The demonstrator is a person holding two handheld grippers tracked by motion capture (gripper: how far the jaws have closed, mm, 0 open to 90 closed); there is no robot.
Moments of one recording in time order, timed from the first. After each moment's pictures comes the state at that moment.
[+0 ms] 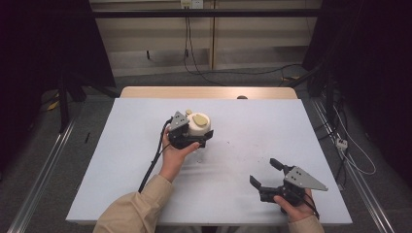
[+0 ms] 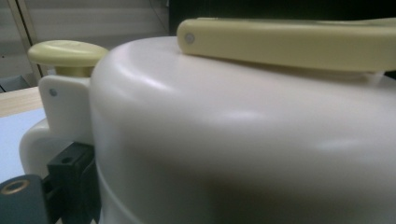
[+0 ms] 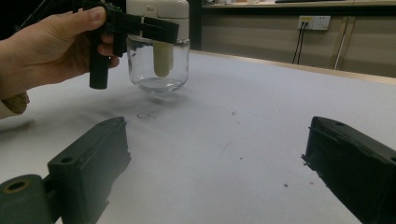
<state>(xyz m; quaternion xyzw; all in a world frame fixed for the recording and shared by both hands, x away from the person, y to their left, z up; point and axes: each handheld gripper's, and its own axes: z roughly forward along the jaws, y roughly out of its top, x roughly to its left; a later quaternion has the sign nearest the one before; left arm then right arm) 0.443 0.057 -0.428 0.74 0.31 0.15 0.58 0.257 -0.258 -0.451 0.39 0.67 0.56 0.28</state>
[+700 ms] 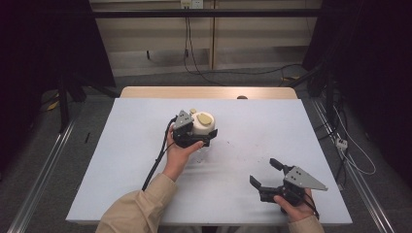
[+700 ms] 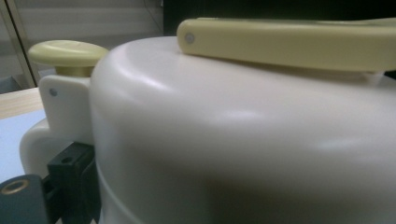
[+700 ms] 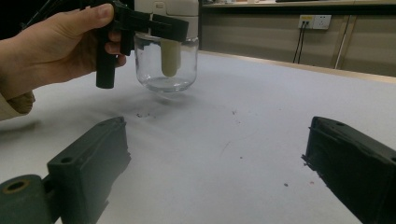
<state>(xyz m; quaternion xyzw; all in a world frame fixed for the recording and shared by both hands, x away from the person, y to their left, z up) 0.447 0.046 -0.428 0.74 0.31 0.14 0.58 0.257 -0.258 -0.452 0.39 0.67 0.56 0.28</state>
